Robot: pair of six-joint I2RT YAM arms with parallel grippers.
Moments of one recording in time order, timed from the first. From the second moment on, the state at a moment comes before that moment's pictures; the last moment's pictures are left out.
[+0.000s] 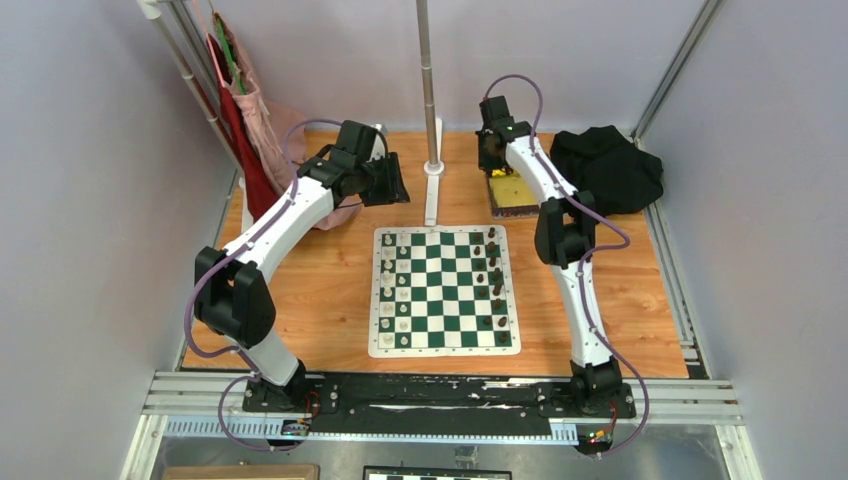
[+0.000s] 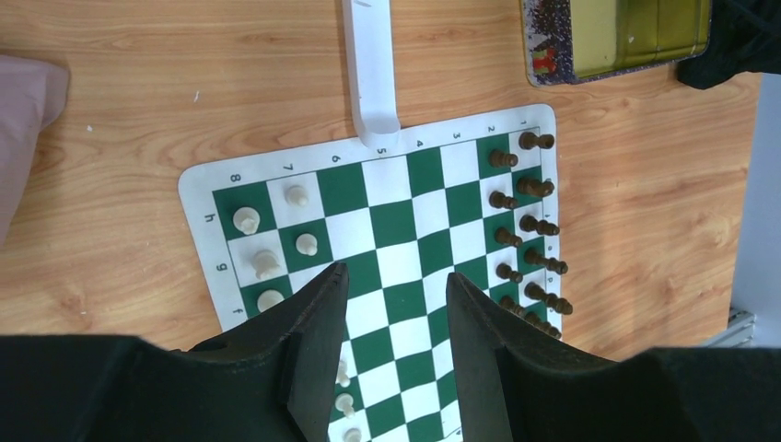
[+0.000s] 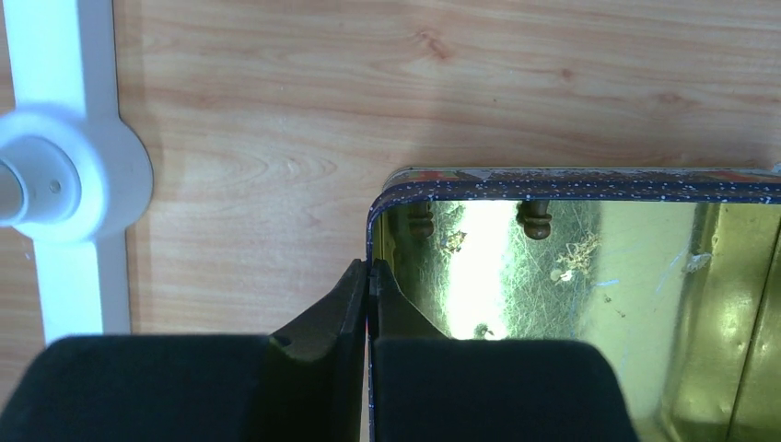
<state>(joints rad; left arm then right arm) -0.42 1.64 1.47 -0.62 0.16 -0.50 0.31 2.53 2.42 -0.80 0.10 0.19</state>
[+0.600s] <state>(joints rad) -0.41 1.64 1.46 -0.62 0.18 -0.49 0.31 2.52 2.37 -0.66 0.09 0.29</state>
